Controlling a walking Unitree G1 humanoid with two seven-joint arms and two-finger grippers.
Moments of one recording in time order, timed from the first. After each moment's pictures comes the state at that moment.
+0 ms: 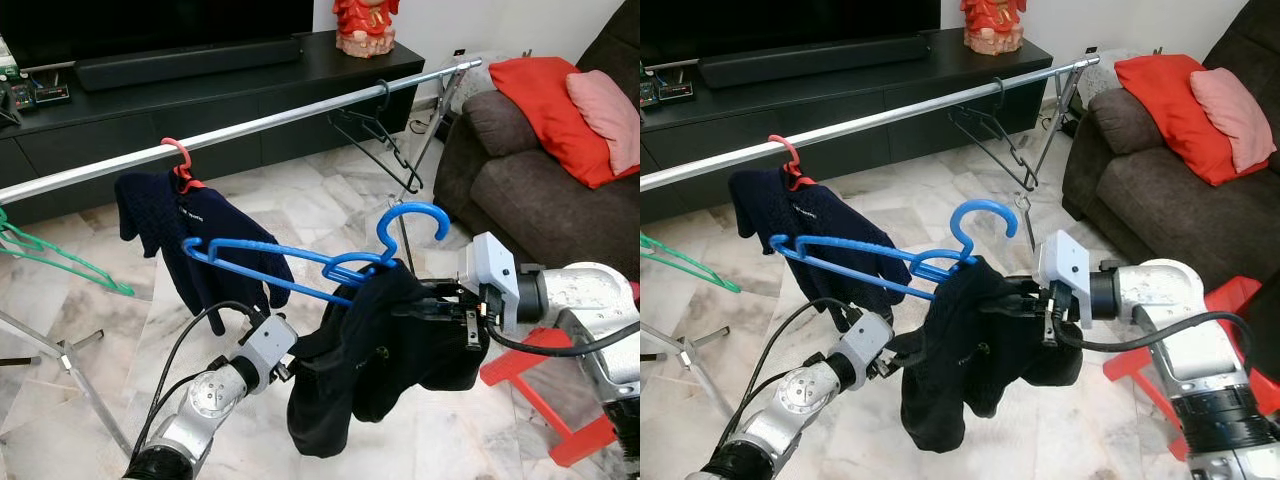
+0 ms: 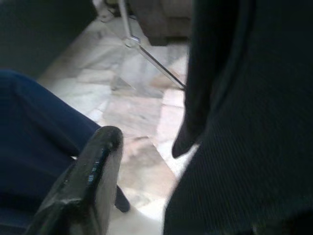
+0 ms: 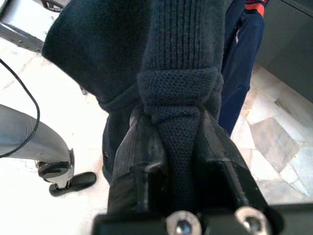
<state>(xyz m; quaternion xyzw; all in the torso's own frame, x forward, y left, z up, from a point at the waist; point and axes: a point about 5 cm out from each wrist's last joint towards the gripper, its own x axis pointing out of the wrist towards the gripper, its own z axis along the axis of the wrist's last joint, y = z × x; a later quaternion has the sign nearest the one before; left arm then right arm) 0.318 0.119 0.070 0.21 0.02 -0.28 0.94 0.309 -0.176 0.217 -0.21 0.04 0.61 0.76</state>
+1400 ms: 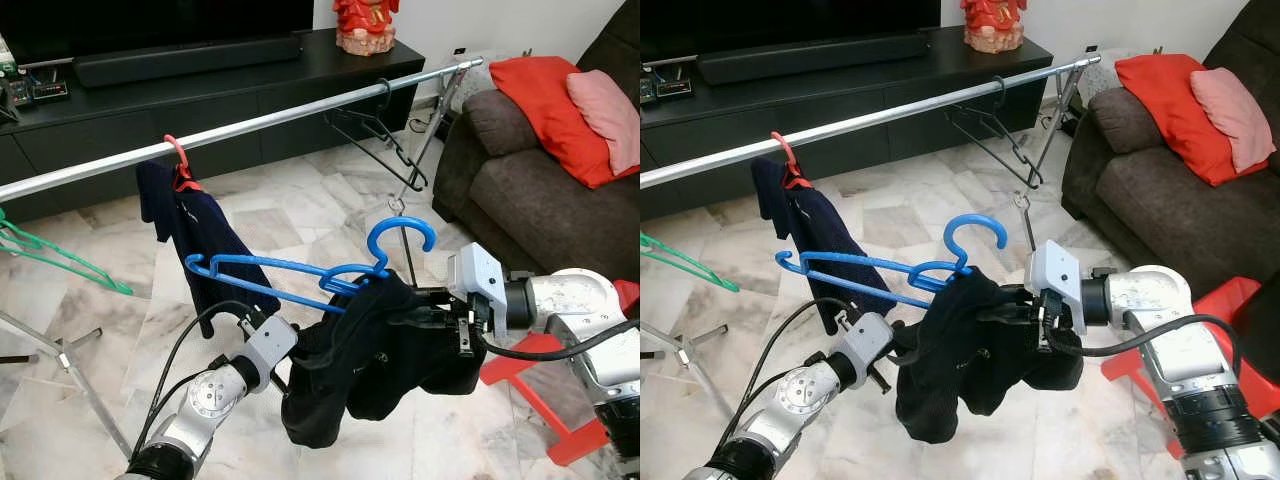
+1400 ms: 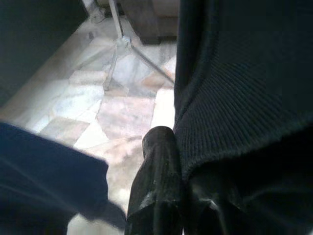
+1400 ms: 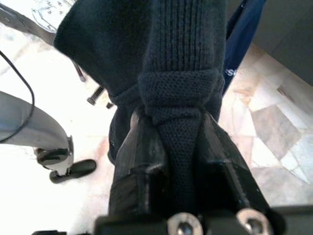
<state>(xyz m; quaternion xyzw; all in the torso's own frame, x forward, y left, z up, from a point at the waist) 0.314 0.122 0.058 0.22 0.04 -0.30 0.93 0.314 -0.177 0.201 -0.23 0.07 0.60 0.77</state>
